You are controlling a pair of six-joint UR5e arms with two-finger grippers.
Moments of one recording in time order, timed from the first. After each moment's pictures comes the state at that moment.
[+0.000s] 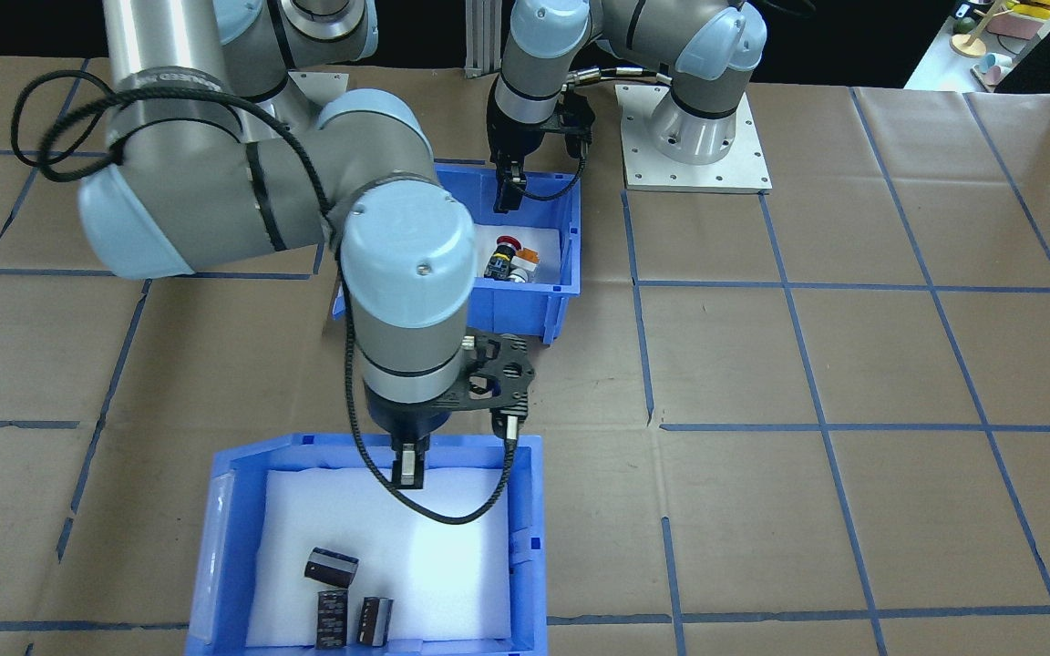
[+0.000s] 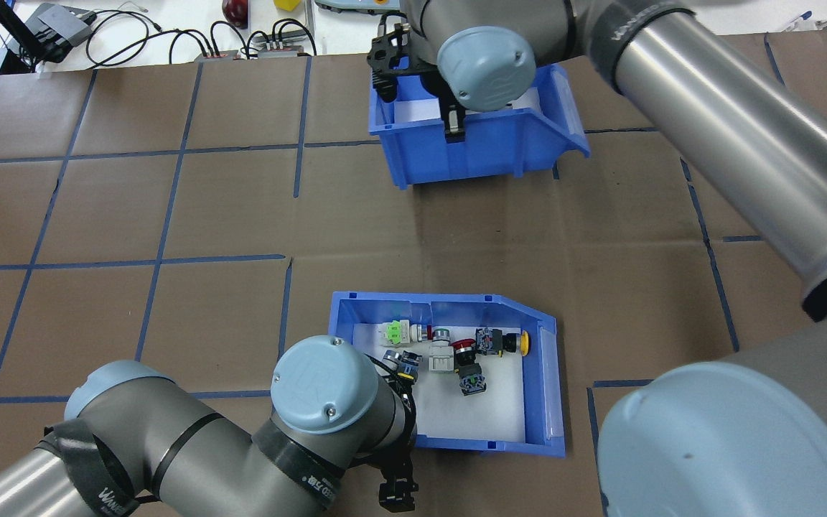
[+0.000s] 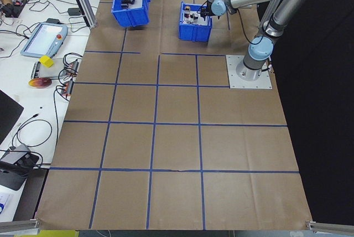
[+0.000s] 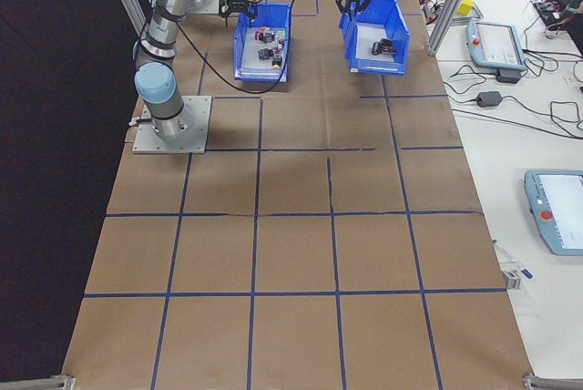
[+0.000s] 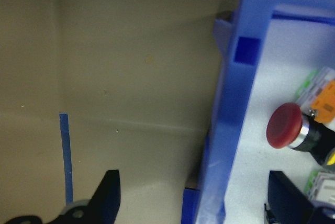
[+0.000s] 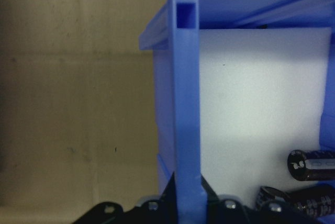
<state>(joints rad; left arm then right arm) -2.12 -1.47 -2.32 -0.95 1.39 -2.18 1.84 -1.05 1.23 -1.79 -1.67 -1.33</state>
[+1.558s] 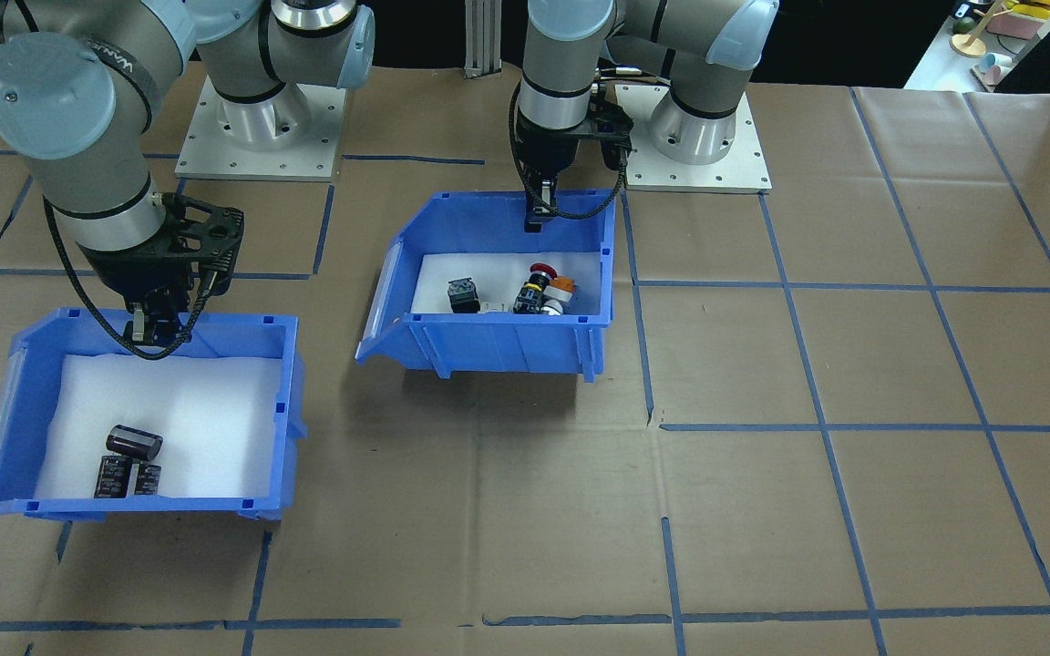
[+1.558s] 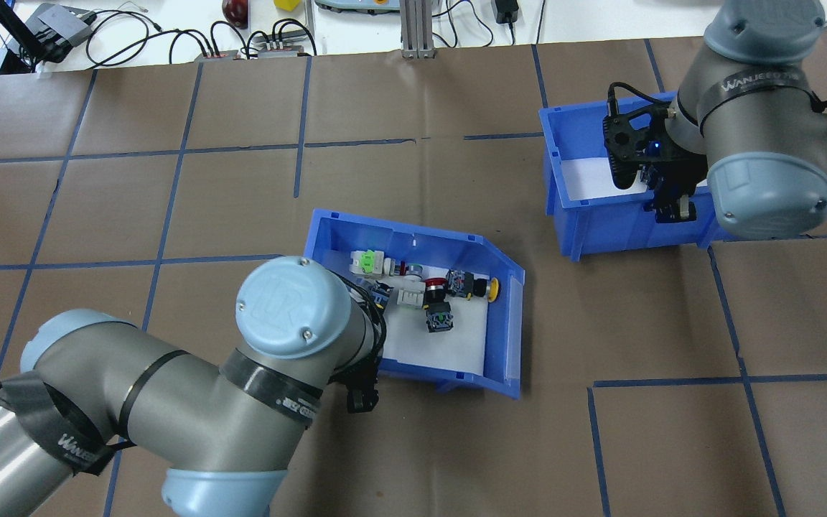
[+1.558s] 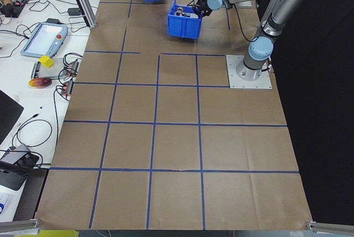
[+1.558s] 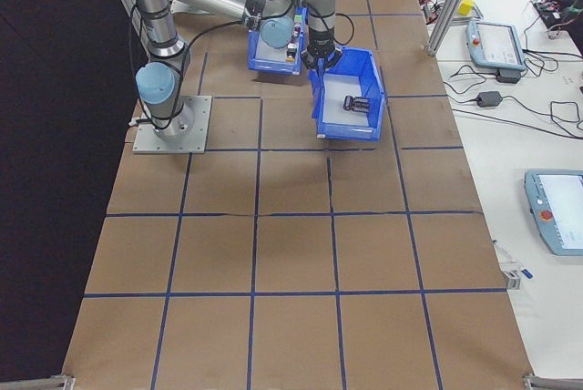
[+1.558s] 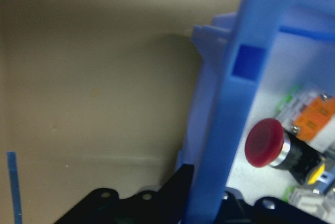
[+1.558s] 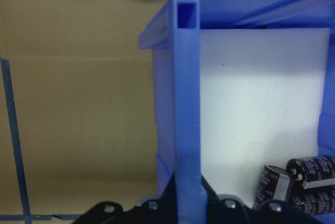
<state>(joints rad) -1.96 -1.46 -2.17 -0.97 1.55 -2.03 1.47 -1.51 1.89 -2.03 -1.65 -1.69</state>
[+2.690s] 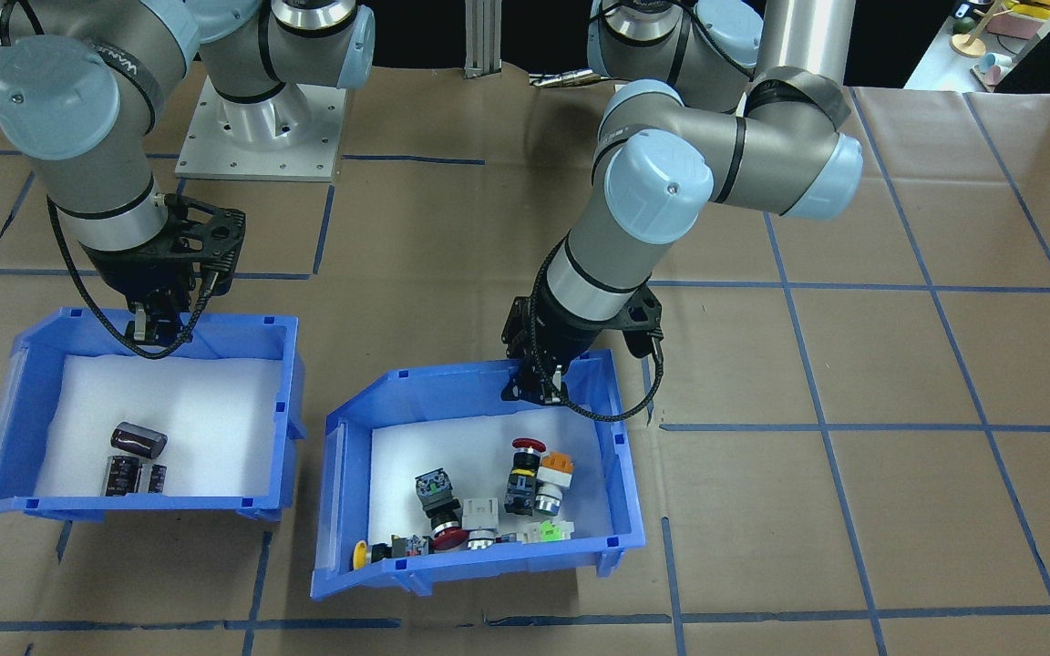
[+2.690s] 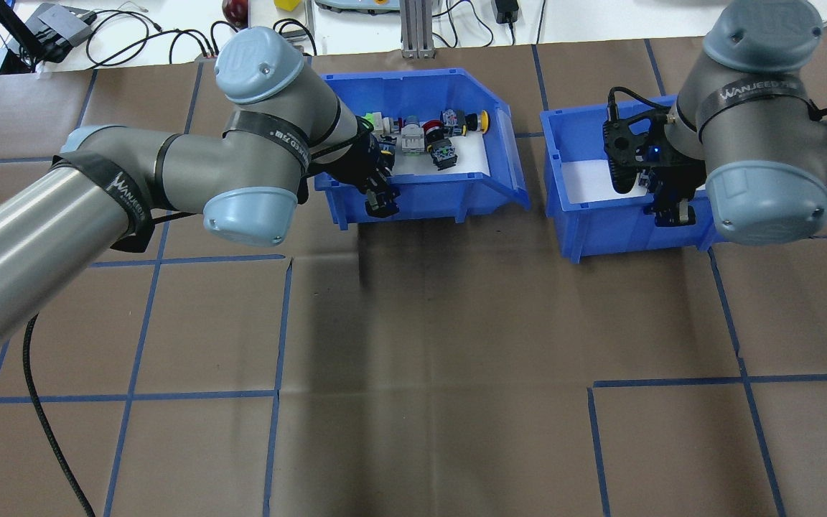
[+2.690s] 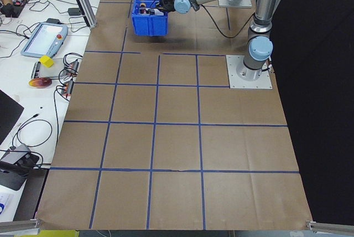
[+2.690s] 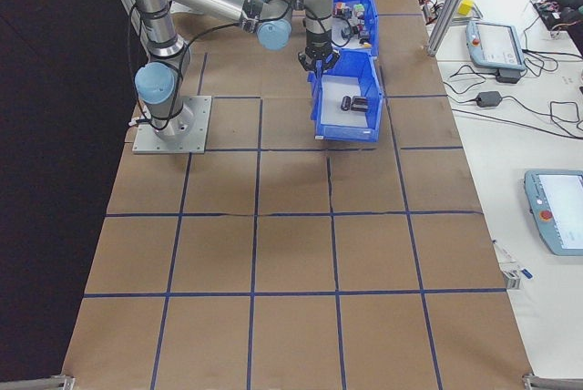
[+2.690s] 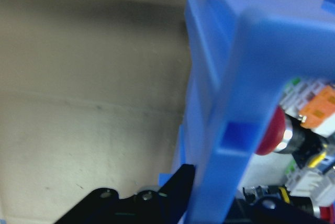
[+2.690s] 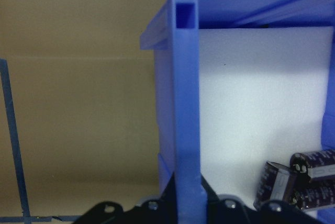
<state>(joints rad) -1.77 -1.91 -1.72 -0.87 1.25 -1.99 1.47 -1.51 1.90 -2.04 -1.65 -1.69</state>
